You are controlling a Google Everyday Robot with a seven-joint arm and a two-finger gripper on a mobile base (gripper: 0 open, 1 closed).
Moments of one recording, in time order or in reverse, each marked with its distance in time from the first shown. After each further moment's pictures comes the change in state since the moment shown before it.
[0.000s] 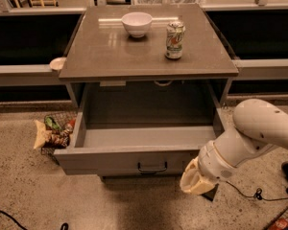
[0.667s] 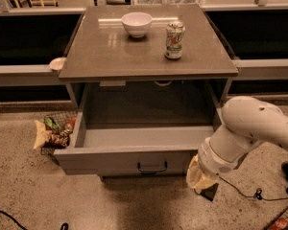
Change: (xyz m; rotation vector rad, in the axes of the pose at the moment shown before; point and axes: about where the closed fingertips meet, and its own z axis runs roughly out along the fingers) arm 0.027 -0.020 -0.003 0.043 0.200 -0.067
